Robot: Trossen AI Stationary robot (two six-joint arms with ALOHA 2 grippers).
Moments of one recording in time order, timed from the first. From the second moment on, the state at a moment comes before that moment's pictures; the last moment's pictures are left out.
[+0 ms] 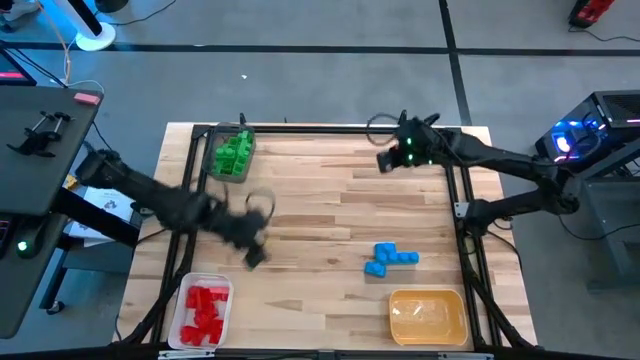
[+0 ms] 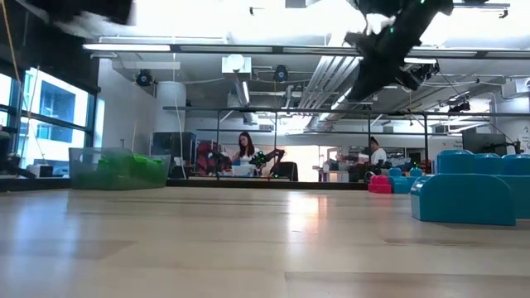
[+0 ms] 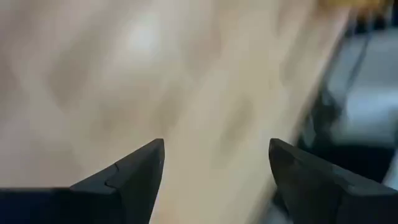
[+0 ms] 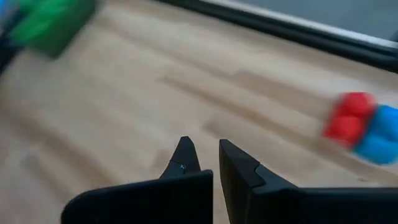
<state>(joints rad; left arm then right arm) -0.39 1.19 0.89 -0.68 0.01 -1.08 -0.42 1.20 1.02 -0.68 0.14 0.63</state>
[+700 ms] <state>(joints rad) 0.30 1.47 0.89 0.03 0.13 -0.54 -0.77 1.58 1.02 -0.67 0.31 0.67</state>
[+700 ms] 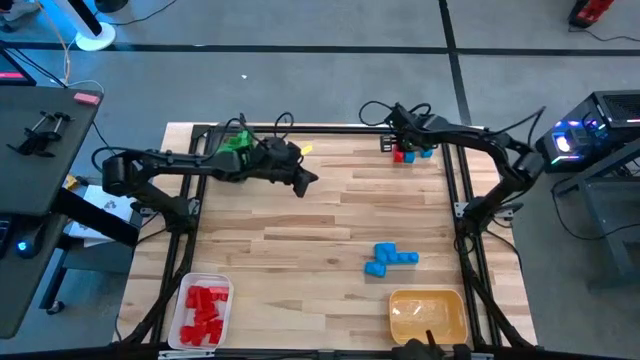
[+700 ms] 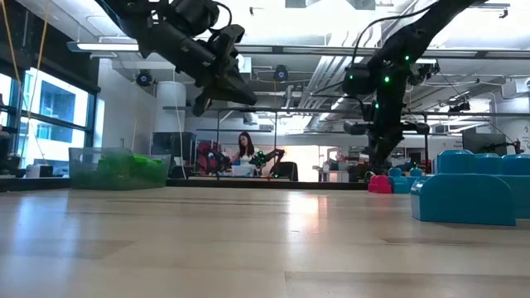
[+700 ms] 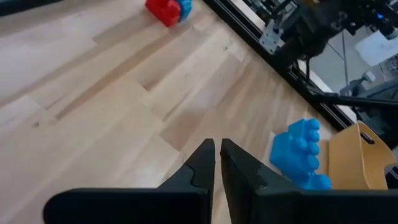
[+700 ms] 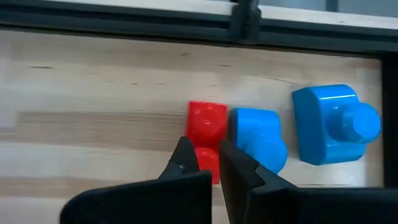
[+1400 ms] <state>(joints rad) 0.26 1.47 0.89 0.00 0.12 -0.49 -0.60 1.69 1.02 -0.68 0.26 0.67</state>
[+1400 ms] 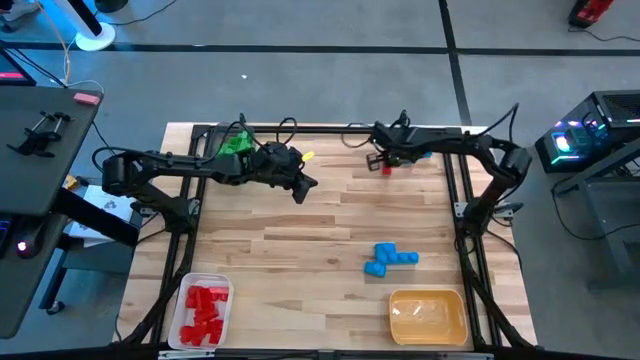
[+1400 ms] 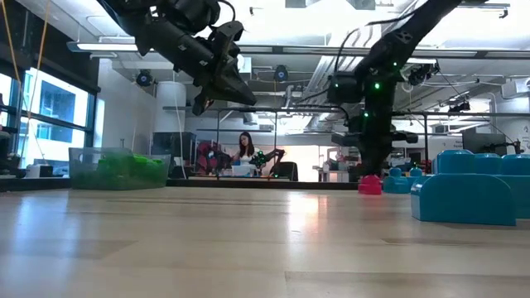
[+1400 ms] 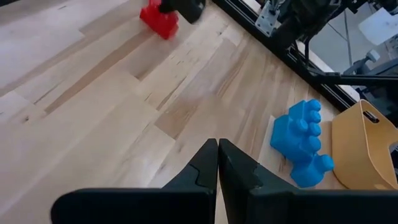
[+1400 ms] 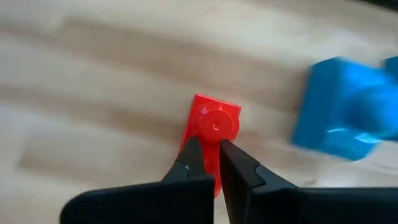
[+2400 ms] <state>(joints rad) 0.20 1.47 0.91 -0.12 0.13 -0.14 0.05 1.45 1.02 -0.60 0.29 0.79</state>
